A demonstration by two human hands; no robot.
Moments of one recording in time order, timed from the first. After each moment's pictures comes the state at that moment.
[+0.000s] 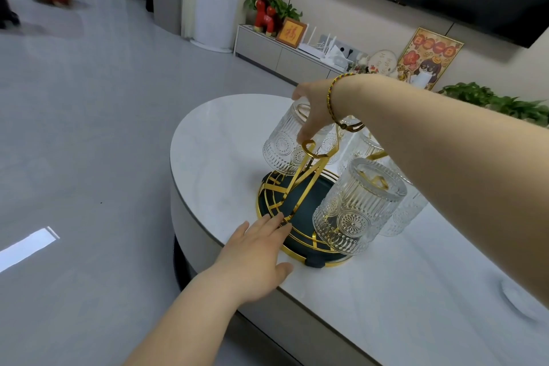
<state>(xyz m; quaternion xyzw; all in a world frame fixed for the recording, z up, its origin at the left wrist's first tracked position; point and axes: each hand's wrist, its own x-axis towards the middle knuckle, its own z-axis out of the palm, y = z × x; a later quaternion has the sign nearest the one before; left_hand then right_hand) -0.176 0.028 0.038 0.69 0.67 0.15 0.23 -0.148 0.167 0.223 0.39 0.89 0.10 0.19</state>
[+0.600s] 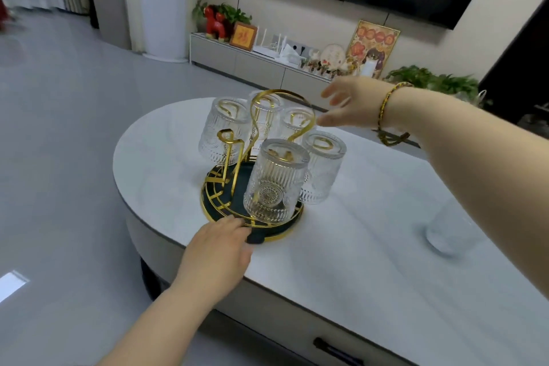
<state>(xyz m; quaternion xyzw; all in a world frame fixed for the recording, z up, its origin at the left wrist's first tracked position) -0.121 0.015 0.046 0.69 0.68 0.22 0.05 0.018 0.149 0.251 0.49 0.87 -0.05 -0.03</state>
